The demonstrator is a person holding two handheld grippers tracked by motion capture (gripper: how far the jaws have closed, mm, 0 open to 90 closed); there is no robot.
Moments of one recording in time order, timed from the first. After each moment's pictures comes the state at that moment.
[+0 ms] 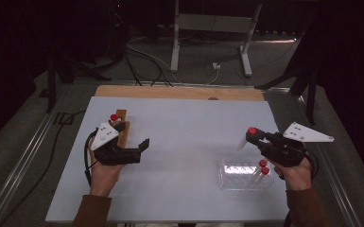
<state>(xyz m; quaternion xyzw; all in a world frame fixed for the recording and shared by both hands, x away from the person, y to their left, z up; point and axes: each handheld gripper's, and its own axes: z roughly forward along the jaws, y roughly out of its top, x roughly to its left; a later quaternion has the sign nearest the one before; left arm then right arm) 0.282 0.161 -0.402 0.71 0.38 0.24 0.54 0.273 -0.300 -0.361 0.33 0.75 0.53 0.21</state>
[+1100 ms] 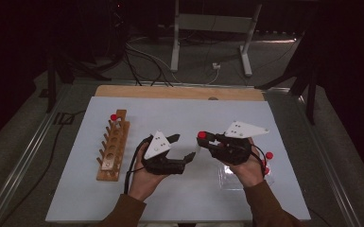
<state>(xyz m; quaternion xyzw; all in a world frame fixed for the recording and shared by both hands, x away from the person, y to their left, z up) 0.273 0.053 -0.412 0.77 0.25 0.18 0.56 0.288 -0.185 -0.373 0.28 0.79 0.53 0.15</state>
